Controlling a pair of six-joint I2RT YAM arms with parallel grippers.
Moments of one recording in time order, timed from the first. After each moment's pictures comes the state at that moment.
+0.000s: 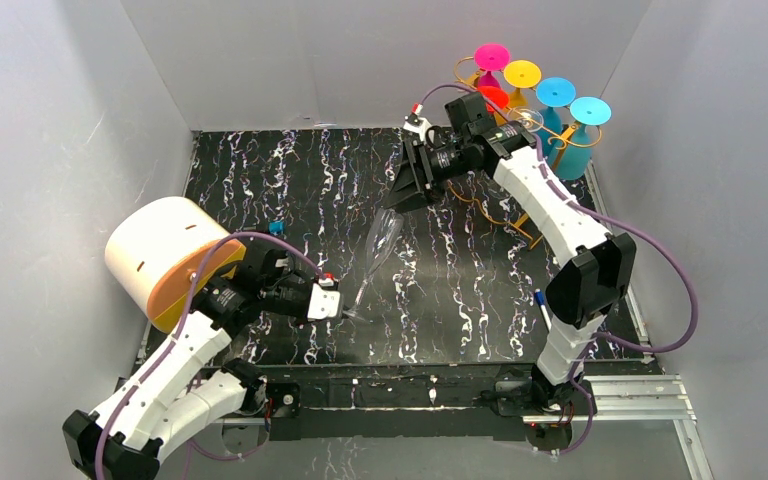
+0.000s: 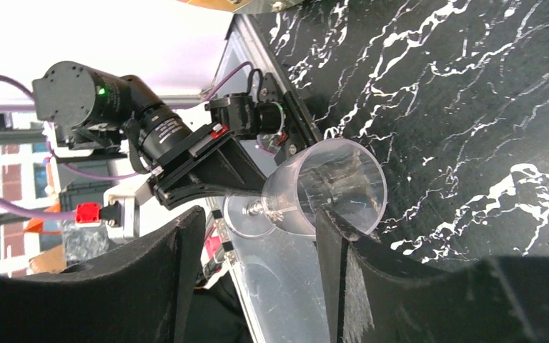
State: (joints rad) left arm -0.55 0.81 0.77 -0.77 0.87 0.94; right arm 0.52 1.80 1.88 -0.96 -0.98 0.39
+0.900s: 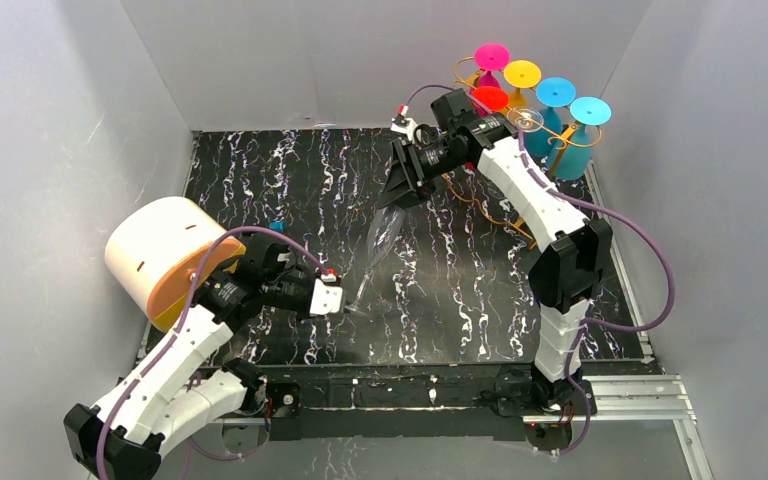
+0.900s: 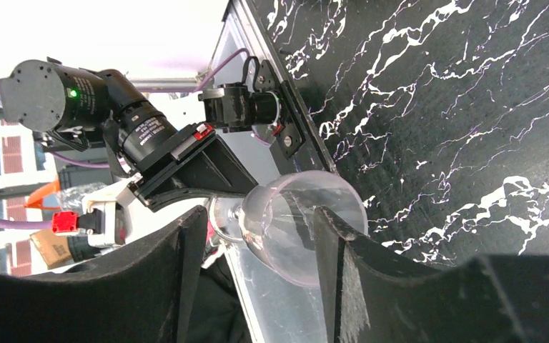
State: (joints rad) left arm -0.56 0.85 0.80 -0.78 0.86 0.97; right arm 0.53 1.94 2.03 -1.07 -1.03 0.29
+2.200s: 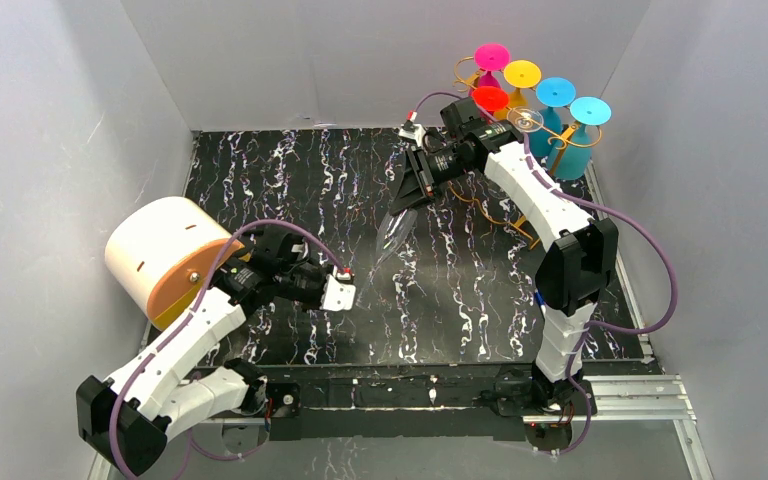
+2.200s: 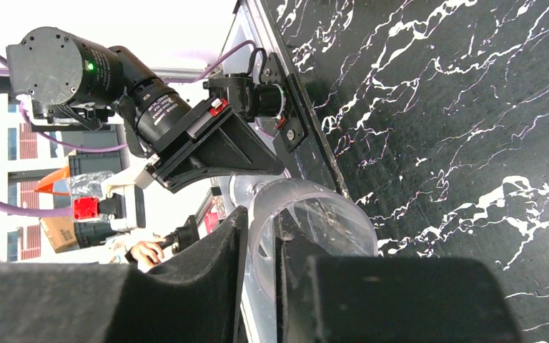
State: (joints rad) left arm -0.57 0.97 0.84 -0.76 0.75 1.09; right arm 0.49 1.90 1.90 -1.02 -1.12 0.24
